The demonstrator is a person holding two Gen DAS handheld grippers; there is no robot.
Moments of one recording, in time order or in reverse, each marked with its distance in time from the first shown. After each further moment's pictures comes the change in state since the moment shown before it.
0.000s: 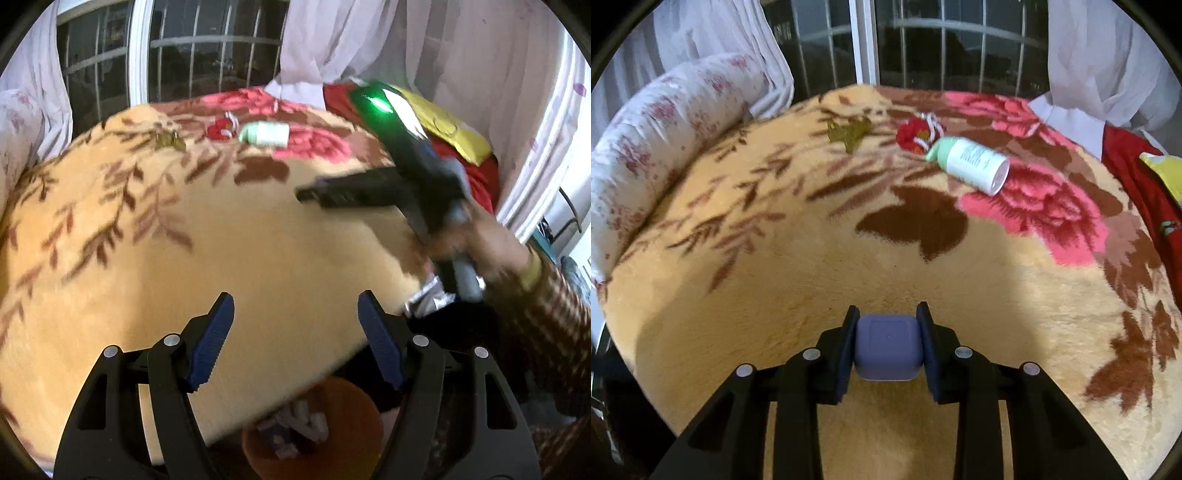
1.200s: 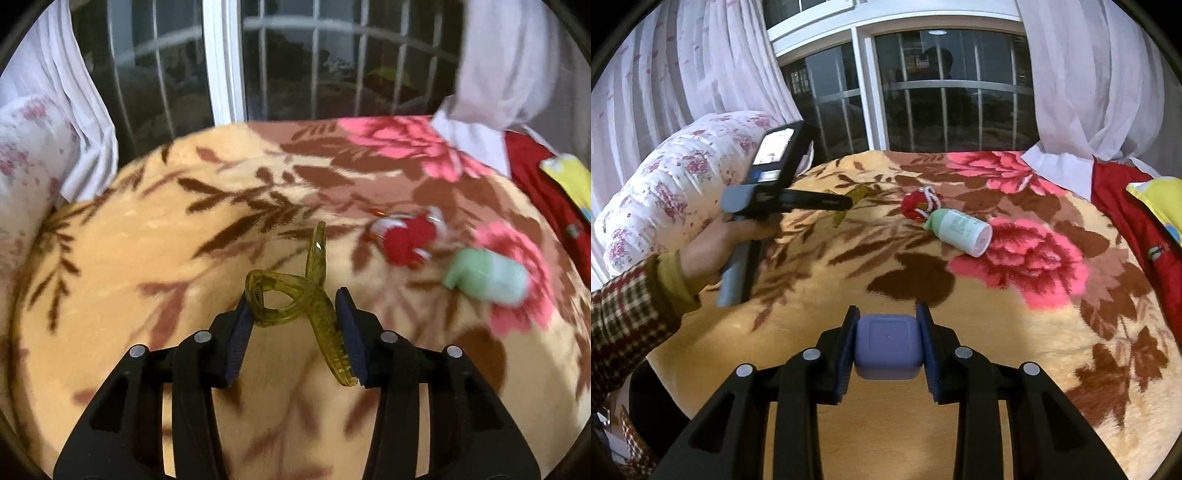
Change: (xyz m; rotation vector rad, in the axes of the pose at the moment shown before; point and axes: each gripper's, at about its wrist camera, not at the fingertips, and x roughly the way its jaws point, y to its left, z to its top) left arm 0.161 0.161 0.180 -0.156 -0.006 0.391; right arm -0.056 -0.015 0.009 0.011 -0.197 0.087
